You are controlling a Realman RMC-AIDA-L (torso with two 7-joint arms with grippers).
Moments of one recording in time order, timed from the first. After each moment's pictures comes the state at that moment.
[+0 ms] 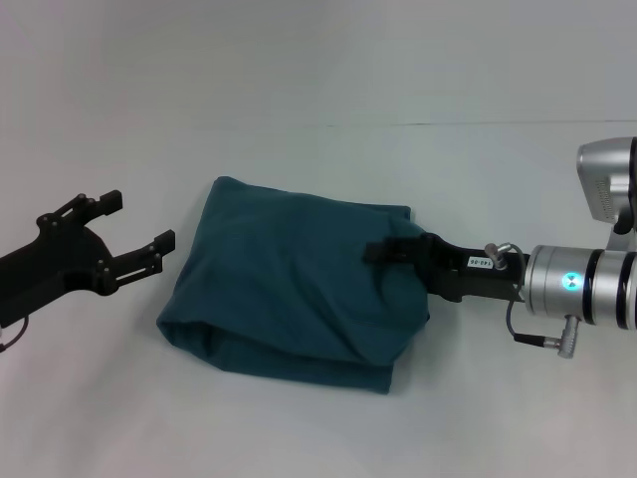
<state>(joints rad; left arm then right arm) -0.39 -2.16 0.49 0.72 1.85 1.36 -1.07 0.73 2.09 -0.76 -0.28 -1.90 -1.10 2.27</state>
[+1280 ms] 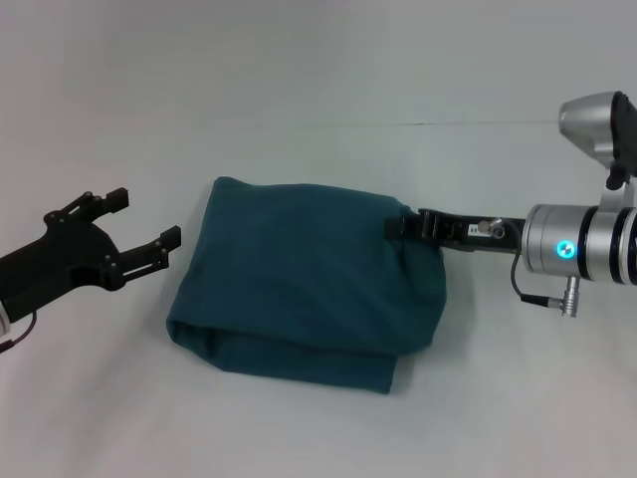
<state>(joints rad) -0.40 -2.16 0.49 0.70 1.85 1.35 -1.08 0.77 2.06 -0.92 -0.32 -1.80 -0.98 2.04</state>
